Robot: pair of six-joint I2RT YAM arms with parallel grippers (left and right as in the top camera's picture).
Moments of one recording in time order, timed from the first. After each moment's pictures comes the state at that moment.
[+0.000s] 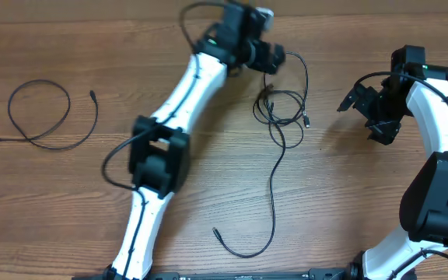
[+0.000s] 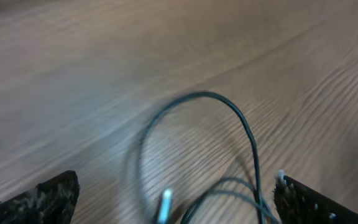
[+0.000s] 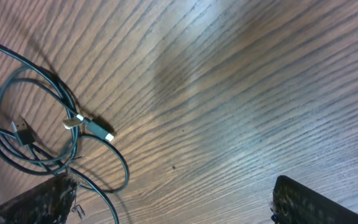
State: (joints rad) left arm -0.47 2.49 2.25 -0.54 0.34 -0.12; right arm -0.19 1.87 1.48 -1.09 -0.22 0.51
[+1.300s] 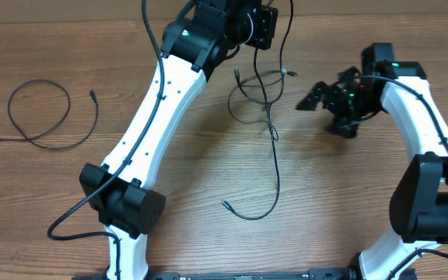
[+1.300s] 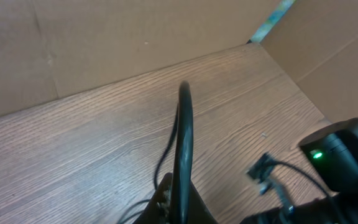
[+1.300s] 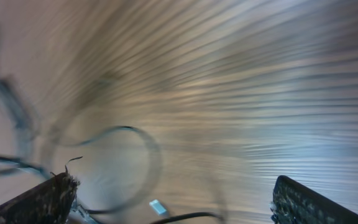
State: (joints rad) left arm -0.48 2.06 2.25 -0.74 0.29 -0.23; right arm -0.02 1.87 1.48 -1.07 -0.62 0.36
